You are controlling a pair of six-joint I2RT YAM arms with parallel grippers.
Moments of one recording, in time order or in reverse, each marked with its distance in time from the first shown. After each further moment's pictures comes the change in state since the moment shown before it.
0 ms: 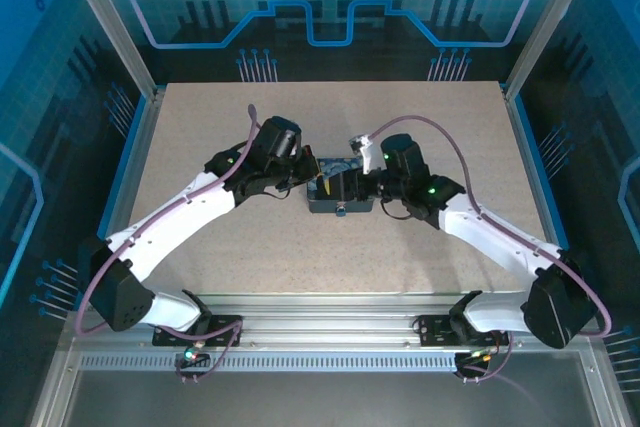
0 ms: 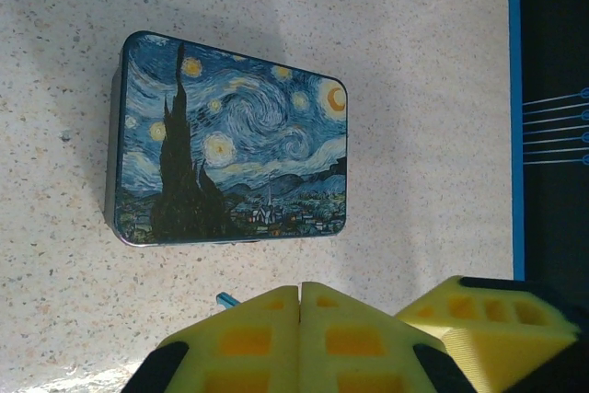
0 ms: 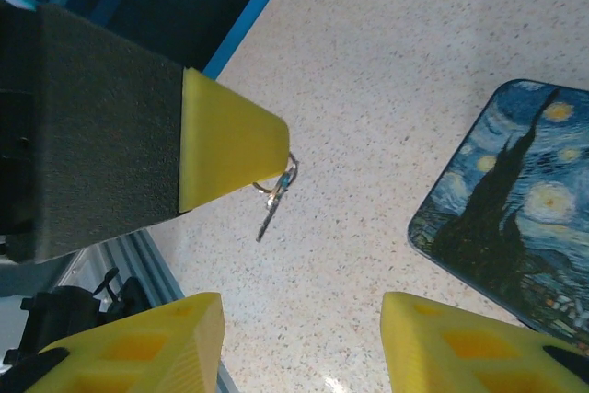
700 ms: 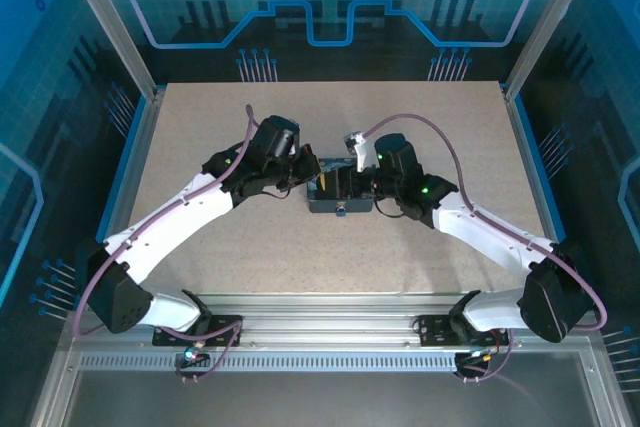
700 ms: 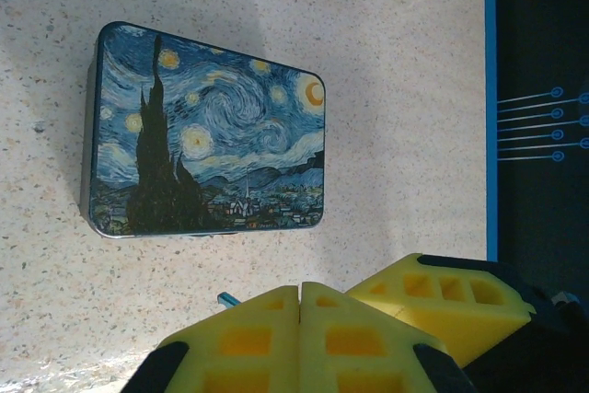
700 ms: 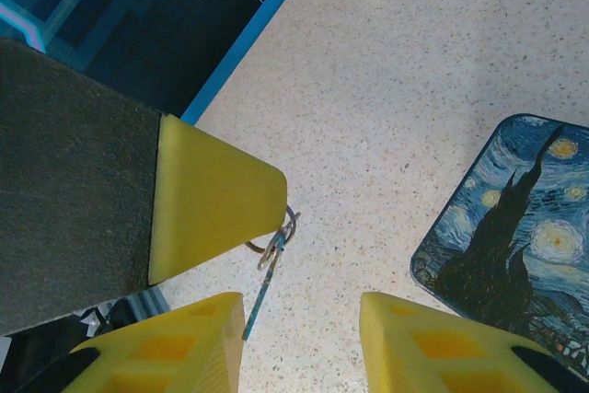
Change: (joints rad) left arm -0.002 -0.014 0.000 0.015 0.029 -0.025; right arm 0.020 0.024 0.006 0.069 0.051 0.005
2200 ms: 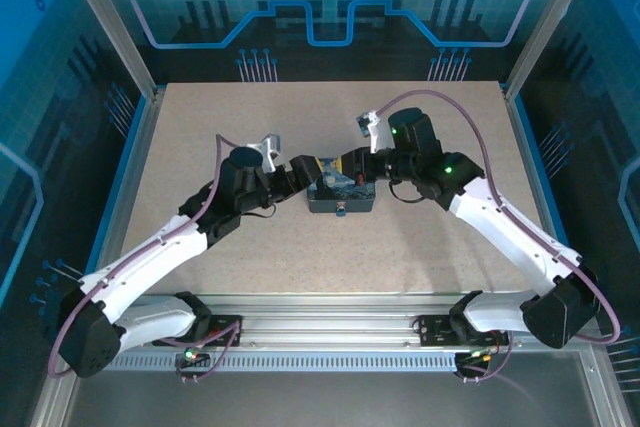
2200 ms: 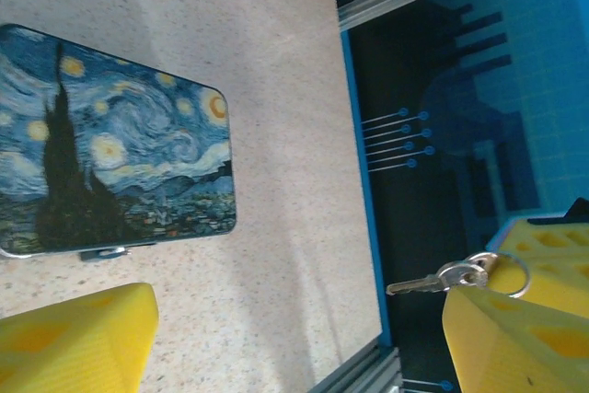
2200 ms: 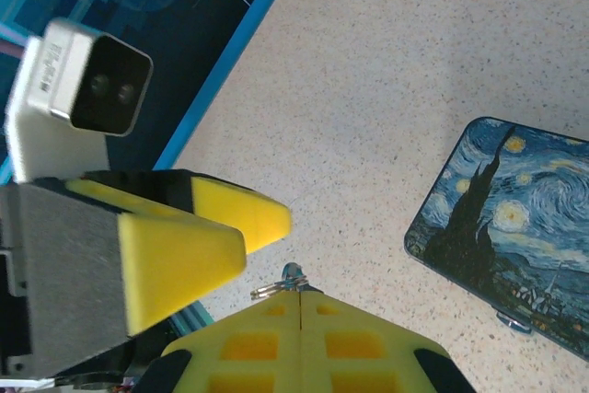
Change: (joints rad) left arm 0.057 -0.275 -0.463 0.553 0.157 -0.082; right arm -0.052 -0.029 0.288 -0.418 -0.008 -0.002
